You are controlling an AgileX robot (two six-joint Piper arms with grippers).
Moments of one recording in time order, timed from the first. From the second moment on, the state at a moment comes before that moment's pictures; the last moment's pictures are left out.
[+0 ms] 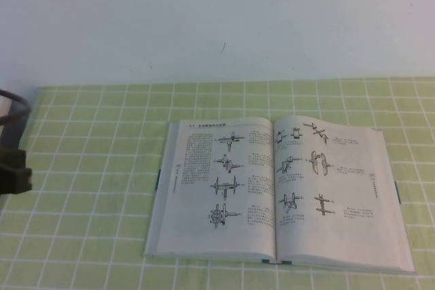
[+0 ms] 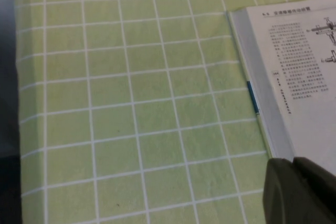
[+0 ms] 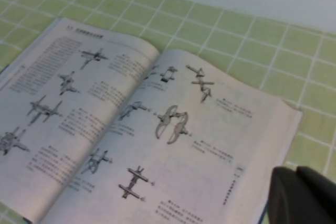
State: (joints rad) right arm -0.13 1.09 -0.71 0.93 0.64 -1.11; left arm 0.08 0.93 -0.78 -0.53 0.73 0.53
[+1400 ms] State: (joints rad) right arm 0.06 1.66 -0.93 0.52 0.73 -0.55; left arm -0.61 2.03 -1.35 -0.50 0.56 0.51
